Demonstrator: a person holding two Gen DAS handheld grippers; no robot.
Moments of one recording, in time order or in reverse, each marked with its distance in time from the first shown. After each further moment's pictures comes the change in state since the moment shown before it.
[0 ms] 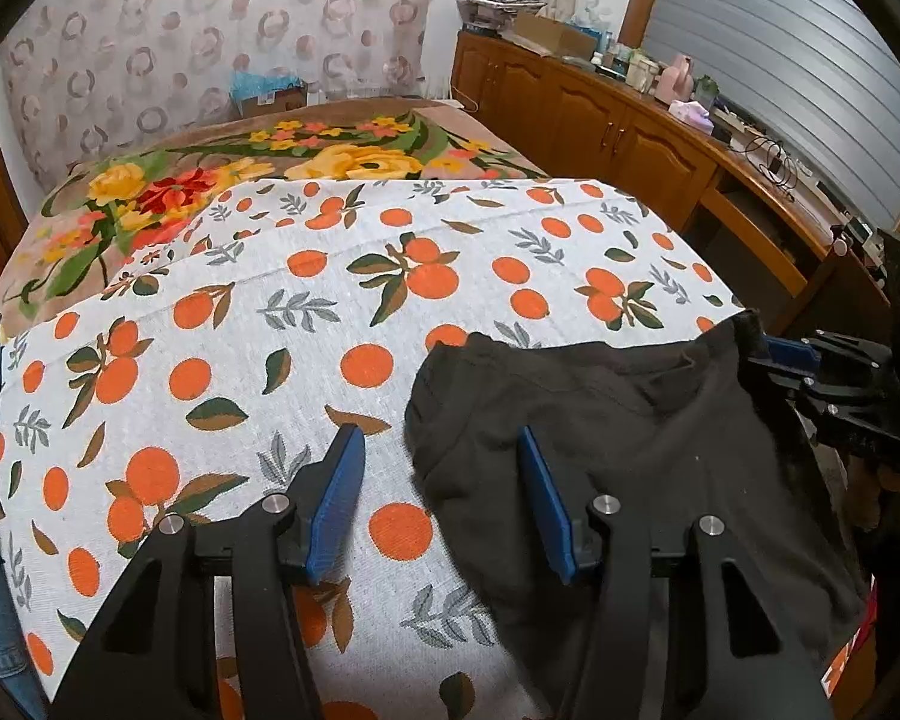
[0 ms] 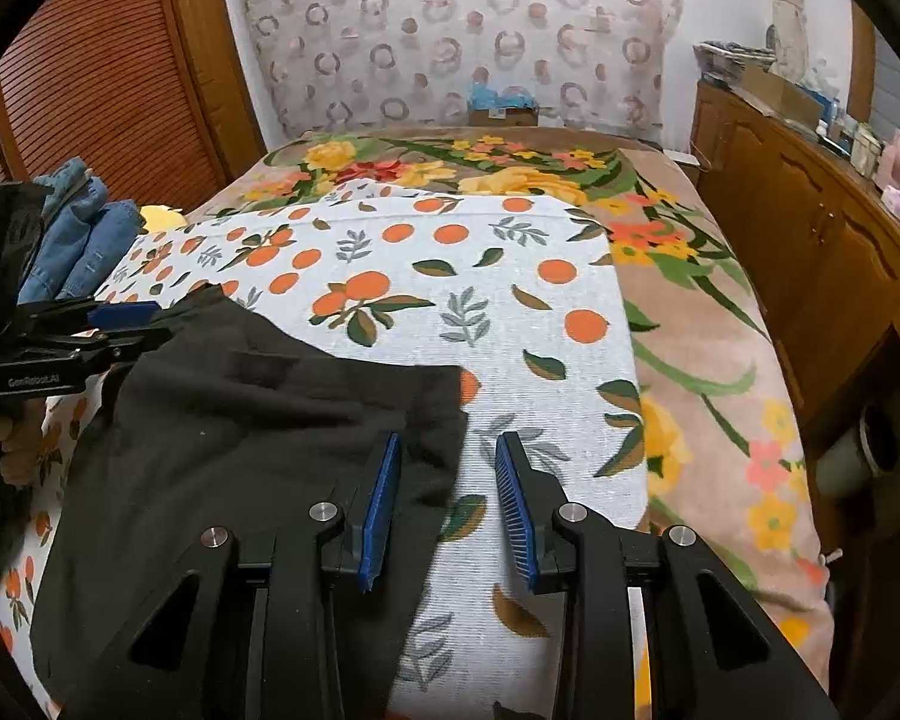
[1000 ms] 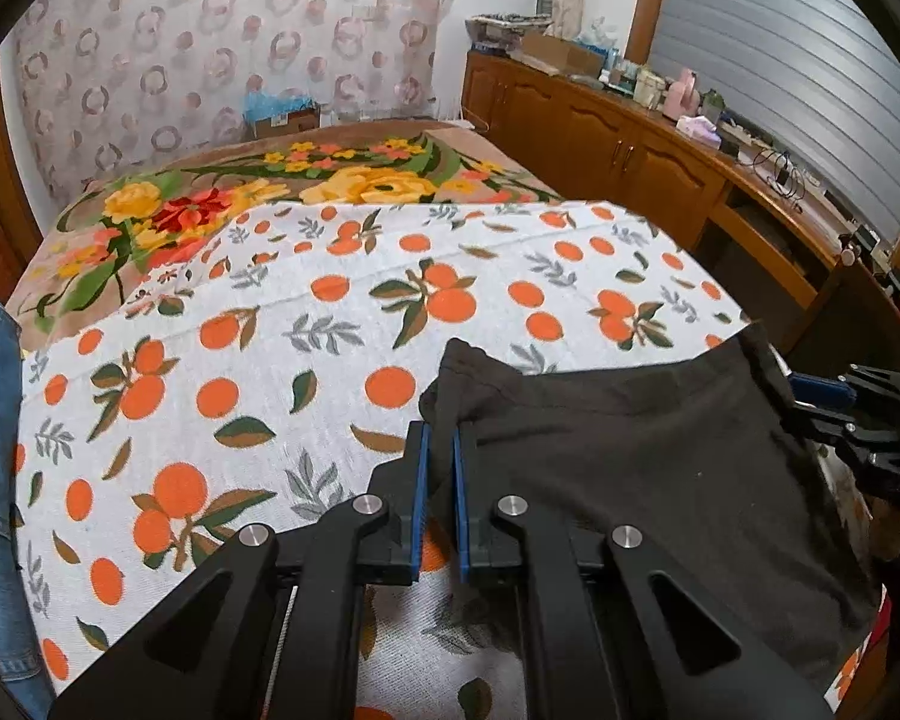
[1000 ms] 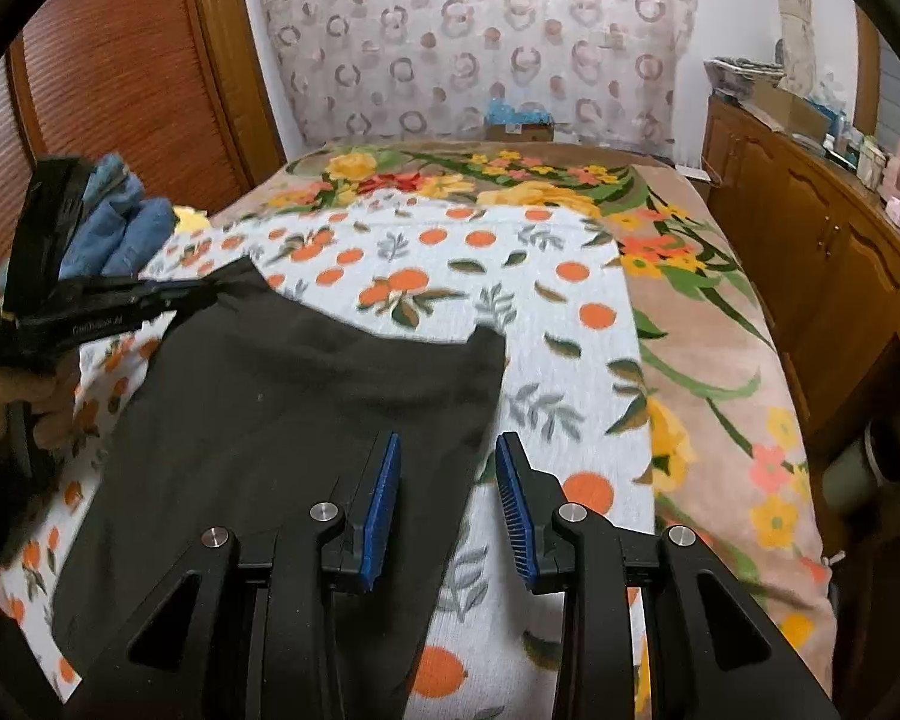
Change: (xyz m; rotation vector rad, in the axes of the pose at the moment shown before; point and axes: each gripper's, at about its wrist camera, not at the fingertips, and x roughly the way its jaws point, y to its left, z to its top) left arm -0.005 0.004 0.001 0.001 -0.047 0.035; right arm -0.025 0.014 -0.021 -0.020 -0.027 0.021
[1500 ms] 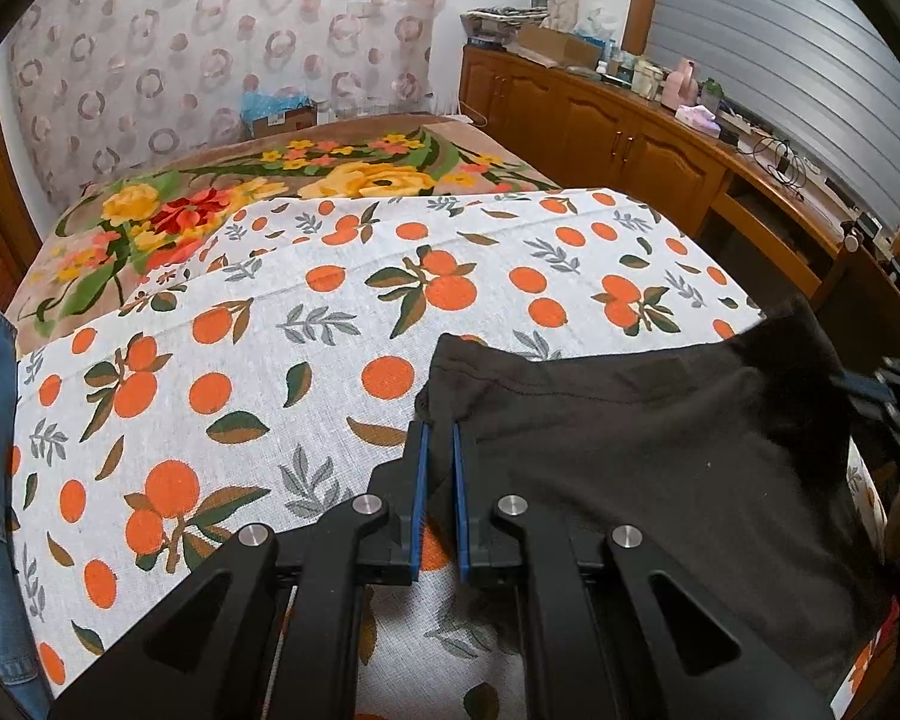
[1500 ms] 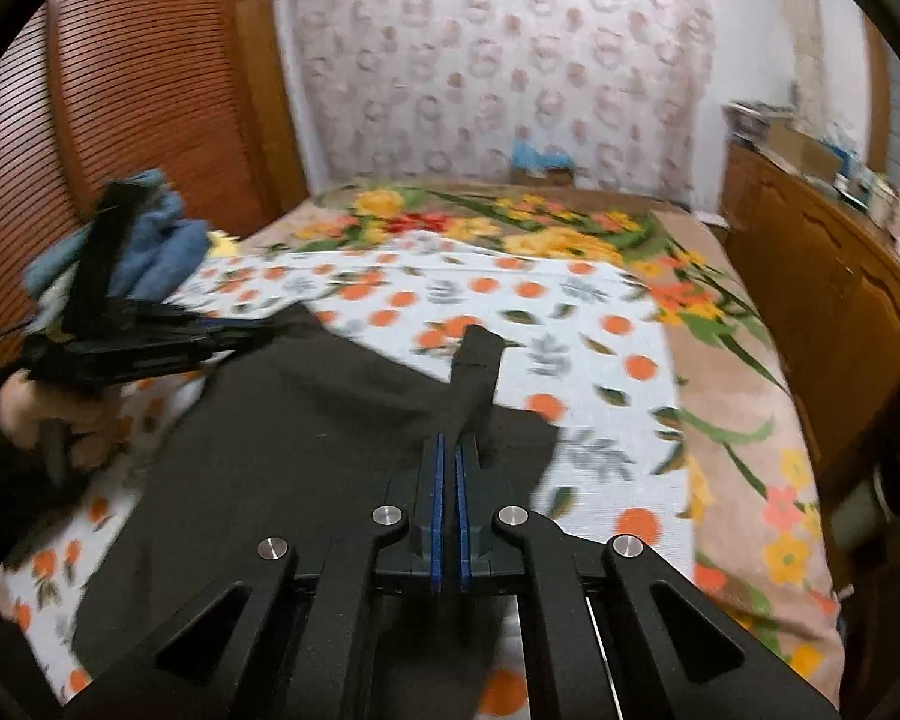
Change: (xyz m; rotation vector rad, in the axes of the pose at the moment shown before) left arm 0.003 -0.003 -0.003 0.014 0.002 0.008; right arm -0.016 0.027 -0.001 -0.060 -0.119 0.062
